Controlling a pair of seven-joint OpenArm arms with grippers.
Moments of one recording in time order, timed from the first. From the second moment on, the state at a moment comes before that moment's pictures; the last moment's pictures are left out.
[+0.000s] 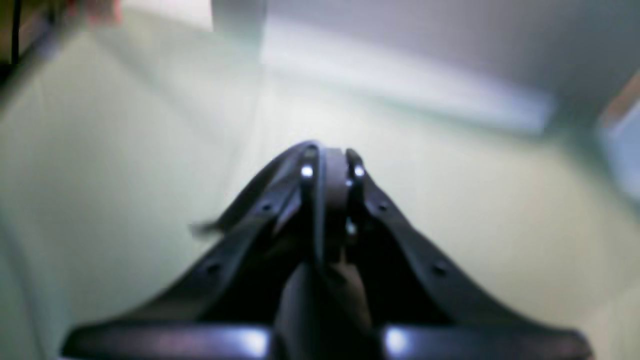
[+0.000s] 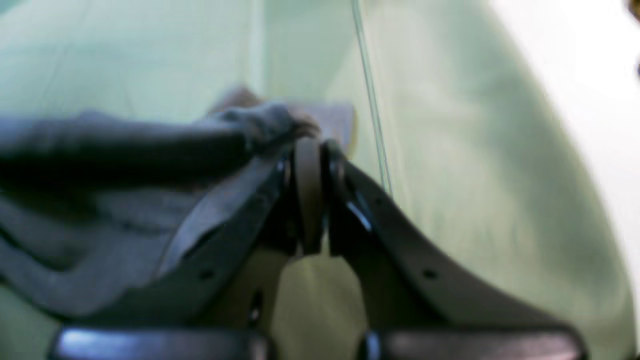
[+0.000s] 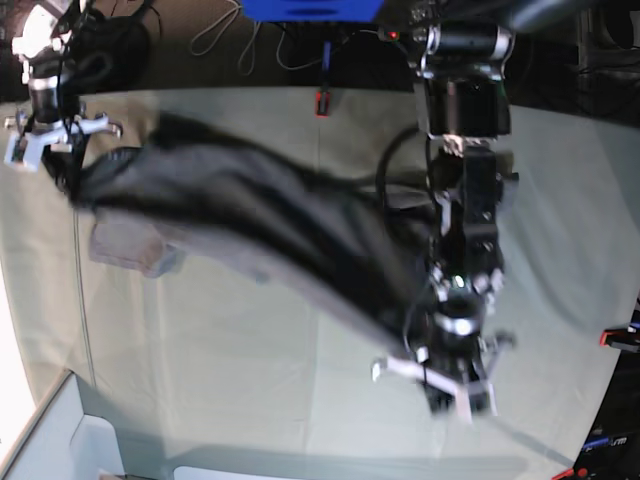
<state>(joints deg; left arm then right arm) -15.9 5.9 -4.4 82.7 -2.2 0.9 15.4 -20.3 -5.5 45.6 95.8 3.1 38.6 -1.8</state>
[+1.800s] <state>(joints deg) 18.8 7.6 -5.4 94.9 -2.0 0.5 19.2 -25.7 2.6 37.0 75.4 2.2 39.6 1.9</state>
